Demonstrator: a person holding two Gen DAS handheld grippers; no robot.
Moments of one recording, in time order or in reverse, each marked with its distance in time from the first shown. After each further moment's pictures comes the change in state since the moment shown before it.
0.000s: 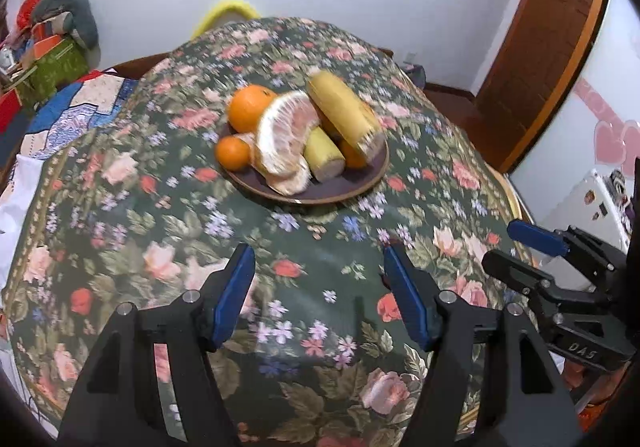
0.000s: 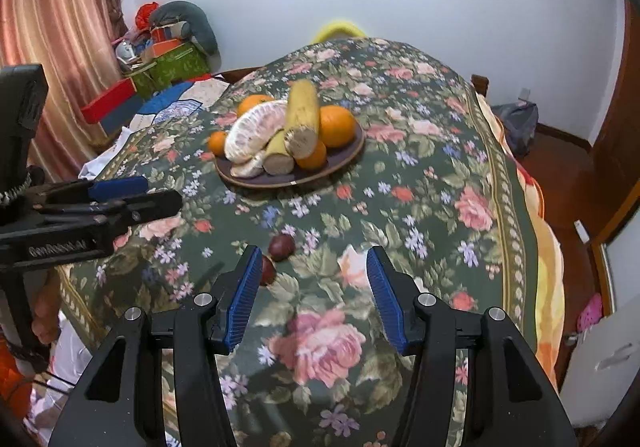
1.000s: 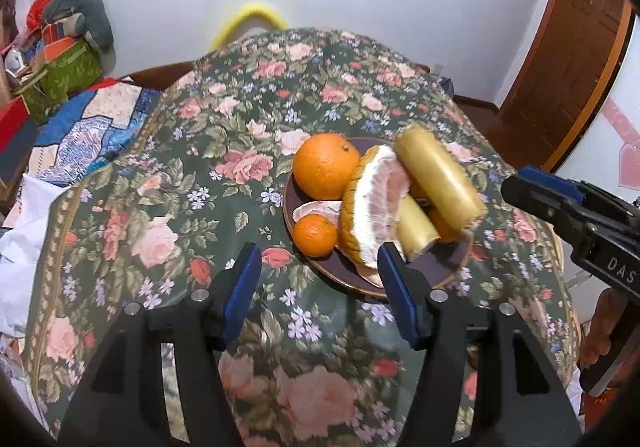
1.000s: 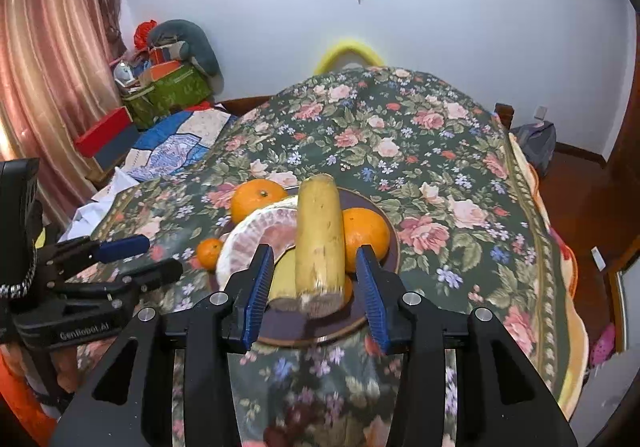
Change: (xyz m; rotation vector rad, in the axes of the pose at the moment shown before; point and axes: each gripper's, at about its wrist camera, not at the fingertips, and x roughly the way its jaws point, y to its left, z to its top) left arm 0.026 0.074 0.067 -0.032 -0.036 0.067; right arm 0.054 0.018 0.107 0.001 -0.061 0.034
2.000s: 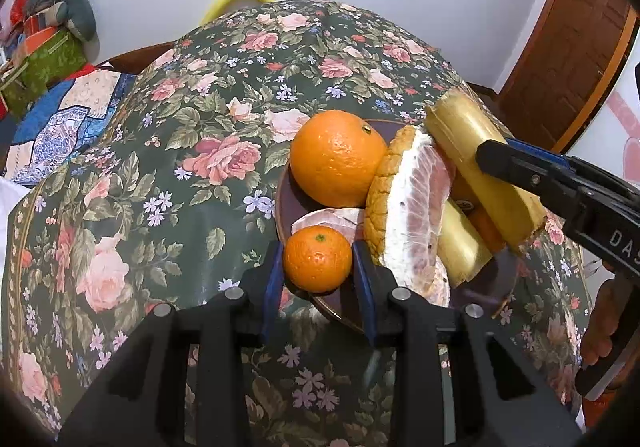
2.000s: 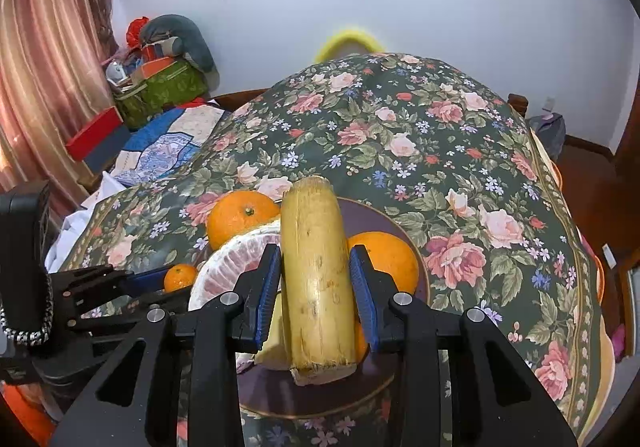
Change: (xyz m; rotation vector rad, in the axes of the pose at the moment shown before) left arm 0.081 0.014 0.012 0.004 0.072 -0.037; right arm 0.071 -0.004 0.016 0.022 0.029 0.005
